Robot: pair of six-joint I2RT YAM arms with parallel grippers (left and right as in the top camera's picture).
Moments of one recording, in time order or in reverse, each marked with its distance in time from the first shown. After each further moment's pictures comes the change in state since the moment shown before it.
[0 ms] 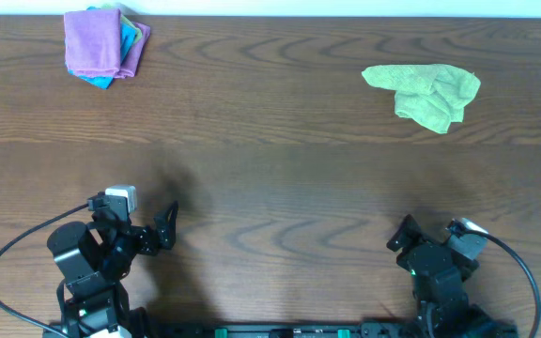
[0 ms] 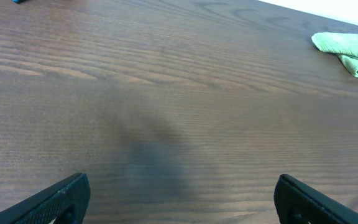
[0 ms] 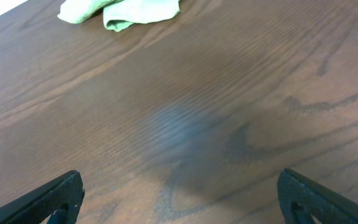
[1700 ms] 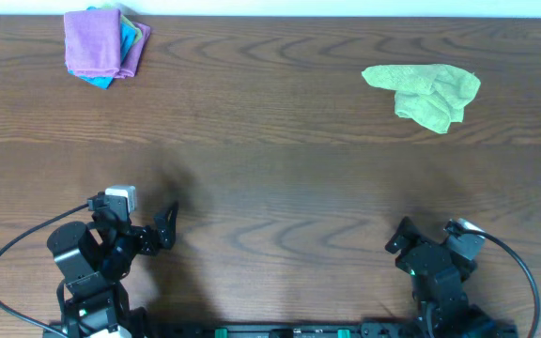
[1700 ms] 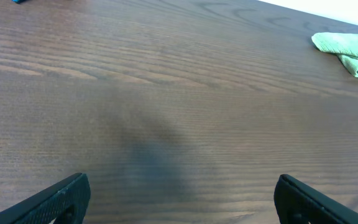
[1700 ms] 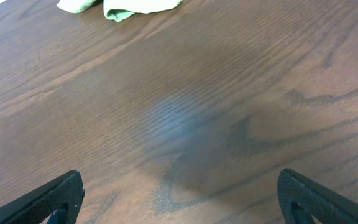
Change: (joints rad) left arm 0.000 0.000 0.000 0.000 0.000 0.000; right arm 0.000 0.000 0.000 -0.018 -0.022 0.000
